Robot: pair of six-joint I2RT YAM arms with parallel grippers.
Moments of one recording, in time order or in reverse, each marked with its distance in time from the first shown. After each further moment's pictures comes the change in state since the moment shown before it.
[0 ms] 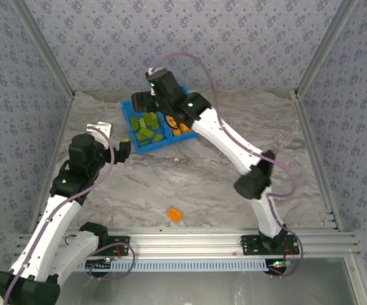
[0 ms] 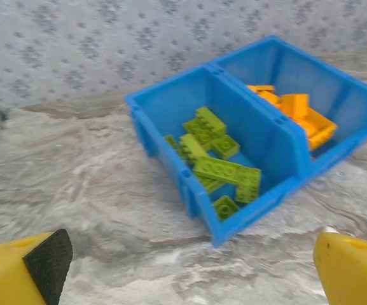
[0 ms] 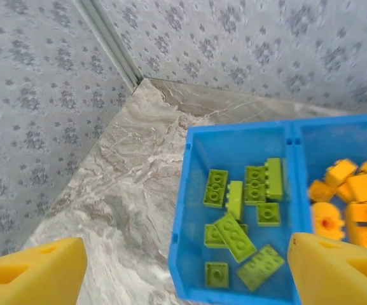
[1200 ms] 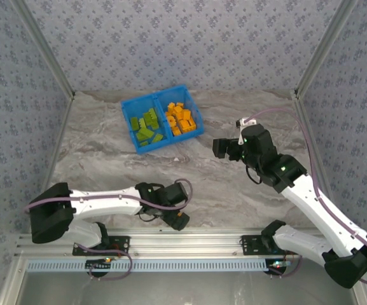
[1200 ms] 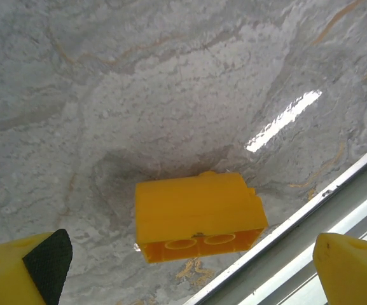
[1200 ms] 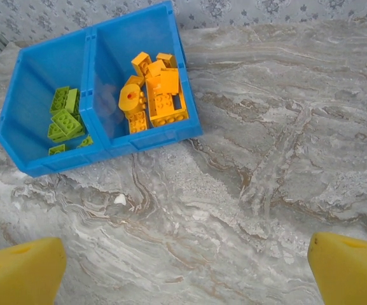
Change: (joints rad) left arm -0.942 0.610 -0.037 -0.198 -0.001 -0.536; right arm -0.247 -1.006 -1.206 0.105 0.021 0.027
